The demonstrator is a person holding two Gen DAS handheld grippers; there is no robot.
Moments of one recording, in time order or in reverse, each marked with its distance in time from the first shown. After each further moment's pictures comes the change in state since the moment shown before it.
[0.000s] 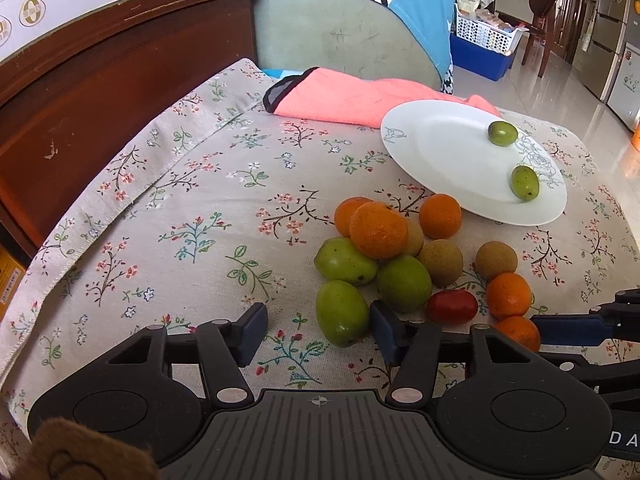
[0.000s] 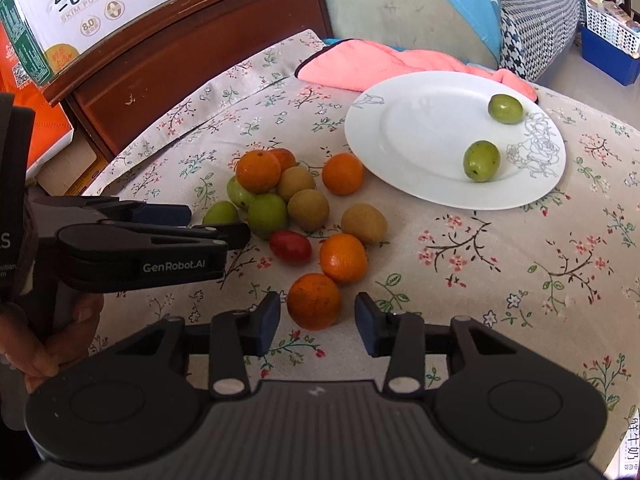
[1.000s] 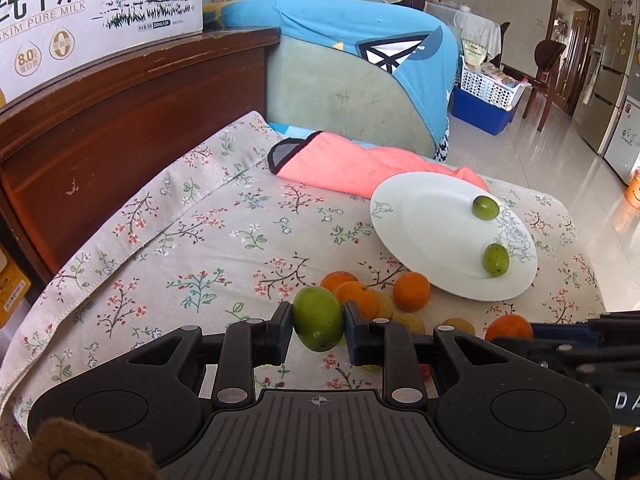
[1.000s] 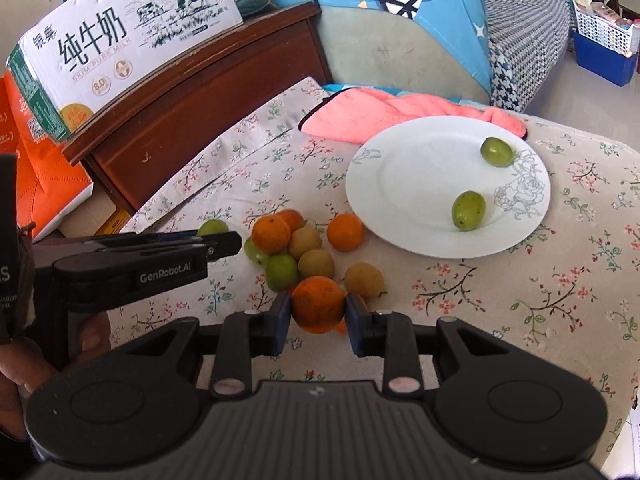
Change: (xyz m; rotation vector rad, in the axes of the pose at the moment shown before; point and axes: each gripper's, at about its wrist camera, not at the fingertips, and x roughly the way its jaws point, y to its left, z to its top) left arm -0.036 -0.002 0.026 -0.089 -0.128 -0.025; right arm -0.041 -0.013 0.026 0.081 -0.120 0.046
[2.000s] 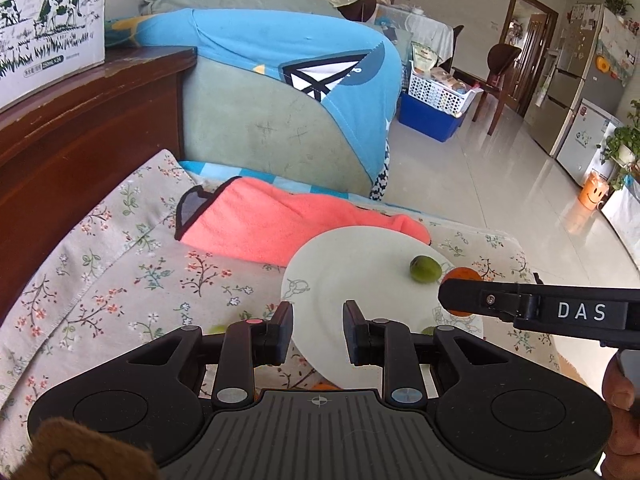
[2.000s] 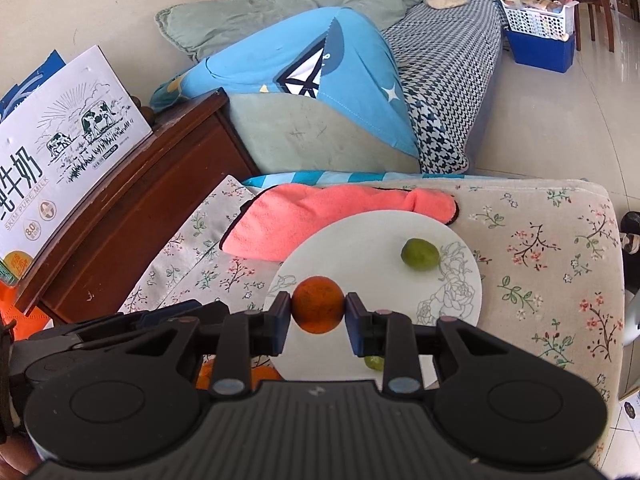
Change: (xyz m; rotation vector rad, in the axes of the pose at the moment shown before) left arm 0.054 -0.040 0.071 0.032 0.011 -0.175; right arm 0.016 -0.068 0.080 0.186 -0.117 -0.070
